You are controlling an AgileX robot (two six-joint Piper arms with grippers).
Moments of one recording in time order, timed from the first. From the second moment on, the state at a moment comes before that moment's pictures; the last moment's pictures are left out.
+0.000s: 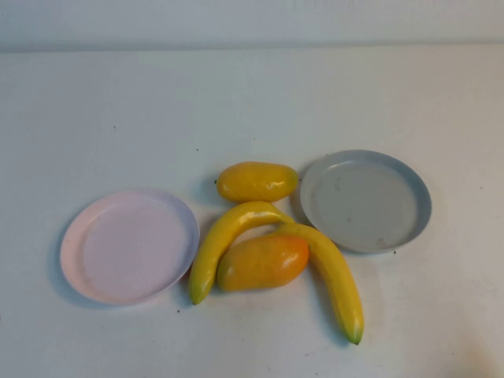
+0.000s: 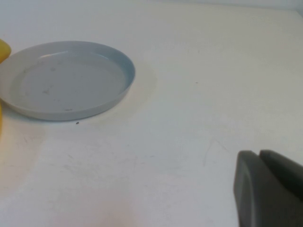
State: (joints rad) right arm 0.03 -0.01 0.02 0.15 0.34 -0.18; left arm -0.17 -0.01 0.03 -0.17 0.09 -0.23
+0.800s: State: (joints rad) right arm 0.03 -0.01 0.02 0.15 0.34 -0.18; left arm -0.17 0.51 -0.48 -0.19 0.63 0.00
